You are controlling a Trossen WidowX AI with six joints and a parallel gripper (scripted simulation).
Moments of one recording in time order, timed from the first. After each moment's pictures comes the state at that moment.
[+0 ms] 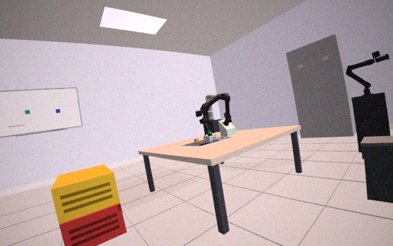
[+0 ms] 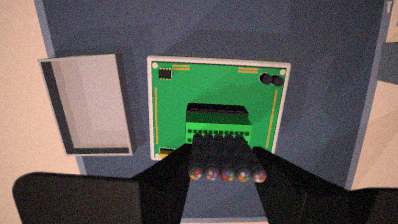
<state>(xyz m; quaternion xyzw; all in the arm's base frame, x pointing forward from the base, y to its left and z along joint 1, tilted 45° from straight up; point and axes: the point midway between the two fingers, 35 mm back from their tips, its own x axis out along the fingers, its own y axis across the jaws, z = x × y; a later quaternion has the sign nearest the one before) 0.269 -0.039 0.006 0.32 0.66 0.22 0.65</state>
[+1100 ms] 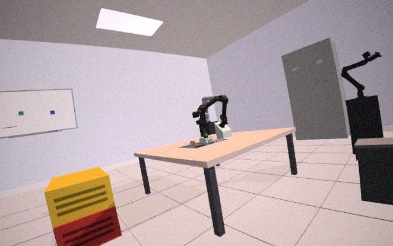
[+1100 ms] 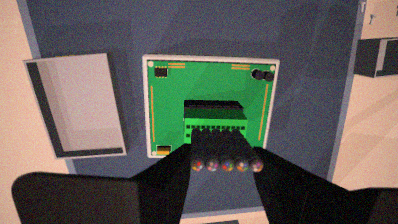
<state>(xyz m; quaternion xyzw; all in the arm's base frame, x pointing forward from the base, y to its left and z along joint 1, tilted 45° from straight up) 0.269 -0.039 0.016 0.29 0.67 0.19 0.65</state>
